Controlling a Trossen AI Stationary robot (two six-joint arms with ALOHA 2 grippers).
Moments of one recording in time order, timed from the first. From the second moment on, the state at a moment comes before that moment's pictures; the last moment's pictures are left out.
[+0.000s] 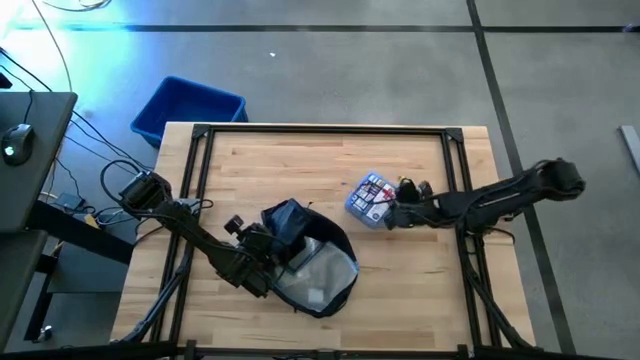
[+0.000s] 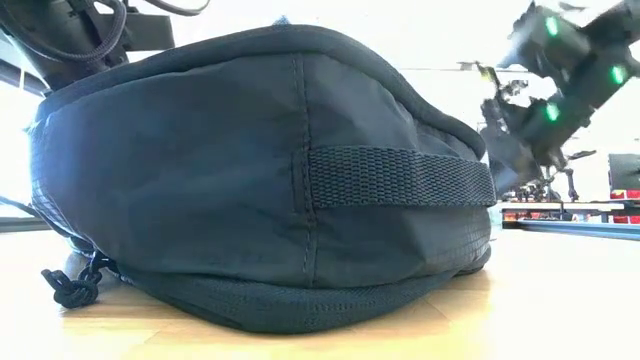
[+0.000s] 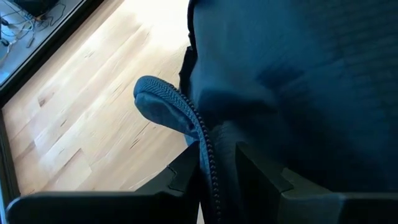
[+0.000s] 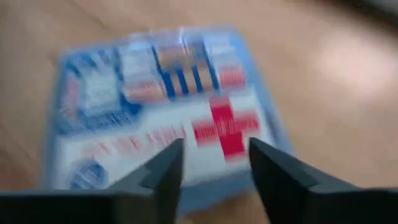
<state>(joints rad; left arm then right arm) -0.62 1.72 1.06 -1.10 -0.80 -1.37 0.11 1.20 0.39 -0.24 0.61 0.85</state>
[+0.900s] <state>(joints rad) -0.62 1.72 1.06 -1.08 -0.81 -1.35 0.04 1.26 0.43 -0.30 0.60 0.82</state>
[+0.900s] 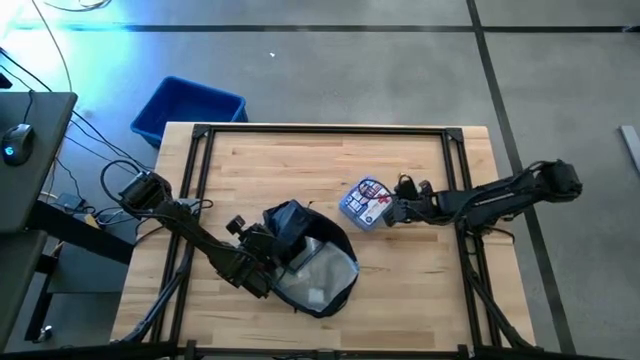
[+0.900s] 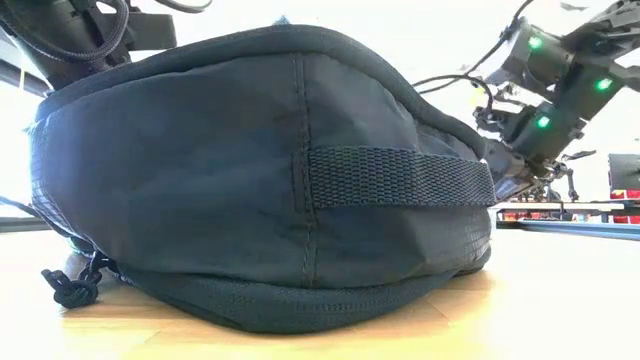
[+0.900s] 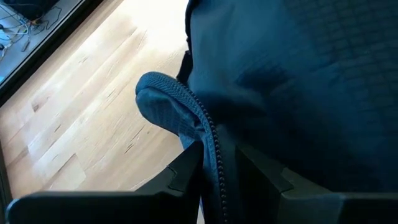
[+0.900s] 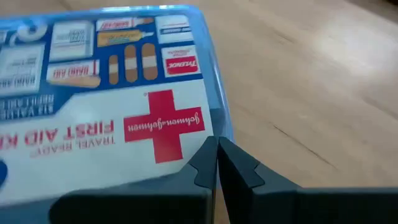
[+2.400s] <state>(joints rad) -0.62 1.73 1.06 -1.07 -0.81 -1.33 -0.01 1.51 0.68 -0.33 0.41 0.70</state>
